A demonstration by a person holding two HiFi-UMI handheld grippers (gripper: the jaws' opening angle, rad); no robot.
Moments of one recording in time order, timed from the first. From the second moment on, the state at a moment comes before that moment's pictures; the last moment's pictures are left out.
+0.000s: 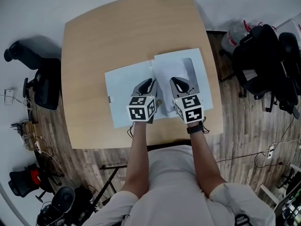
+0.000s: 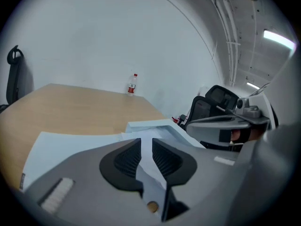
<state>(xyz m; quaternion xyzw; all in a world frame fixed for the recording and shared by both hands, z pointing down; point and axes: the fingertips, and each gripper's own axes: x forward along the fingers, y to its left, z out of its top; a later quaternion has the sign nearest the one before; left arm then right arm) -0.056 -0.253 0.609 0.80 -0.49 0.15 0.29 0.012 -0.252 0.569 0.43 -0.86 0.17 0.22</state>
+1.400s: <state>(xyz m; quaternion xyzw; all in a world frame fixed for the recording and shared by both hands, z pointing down) 0.007 -0.220 0.707 0.79 -0.38 0.20 0.45 0.047 -0.264 0.602 0.47 -0.83 0.22 0.22</state>
